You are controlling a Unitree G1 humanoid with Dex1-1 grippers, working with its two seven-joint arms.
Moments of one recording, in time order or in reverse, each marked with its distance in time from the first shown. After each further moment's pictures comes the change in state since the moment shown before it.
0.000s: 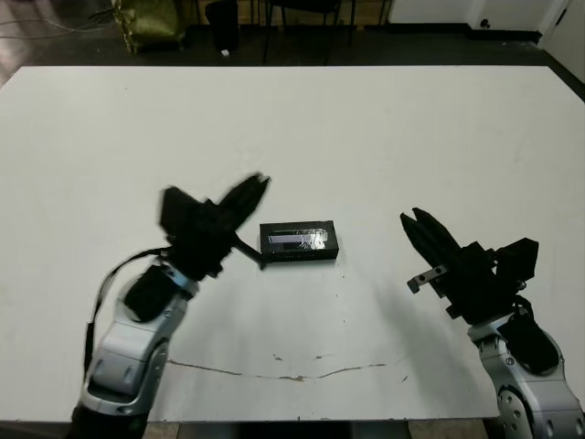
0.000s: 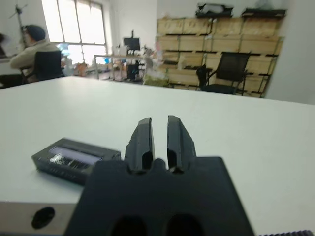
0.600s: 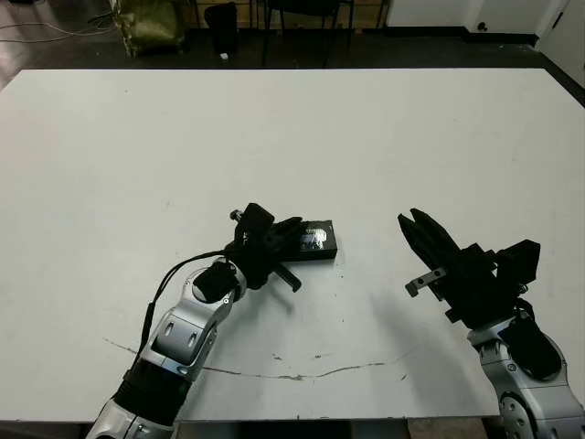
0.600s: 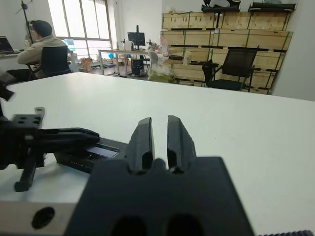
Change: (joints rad) left arm -0.146 -0.043 -0.256 0.414 0.133 0.225 -0.018; right arm 0.072 -0.012 0.034 -0.148 -0.010 0.105 -0.017
